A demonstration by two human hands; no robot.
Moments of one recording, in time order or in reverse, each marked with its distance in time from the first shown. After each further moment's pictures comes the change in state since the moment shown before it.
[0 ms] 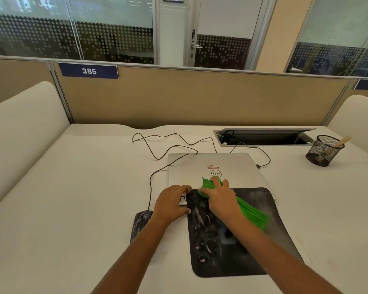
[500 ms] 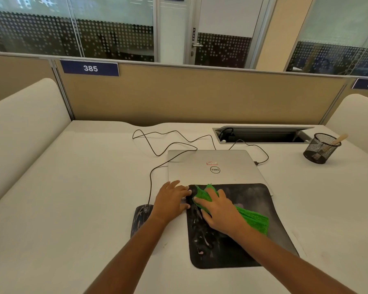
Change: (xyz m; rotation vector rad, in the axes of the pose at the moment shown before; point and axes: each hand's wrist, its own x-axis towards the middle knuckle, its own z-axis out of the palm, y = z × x) left_hand -0.008 0.003 -0.001 0.320 -0.078 0.080; right_hand -0.040 0.003 0.008 0.010 -0.042 -0.243
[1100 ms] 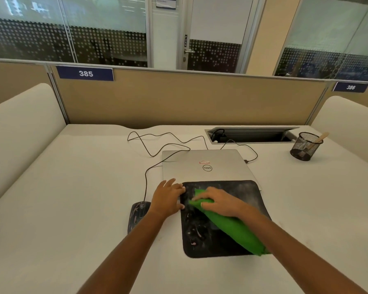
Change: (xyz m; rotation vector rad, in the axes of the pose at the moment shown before) left_hand -0.005 0.010 -0.006 0.146 -0.081 0.020; right_hand -0.007 0.013 -0.049 0.465 -0.319 0.080
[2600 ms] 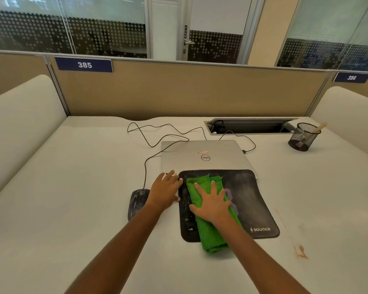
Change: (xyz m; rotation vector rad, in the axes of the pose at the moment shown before) left_hand -0.015 0.004 0.007 0.212 0.003 0.041; right_hand -0.008 -0.023 0.058 -0.141 0.119 0.425
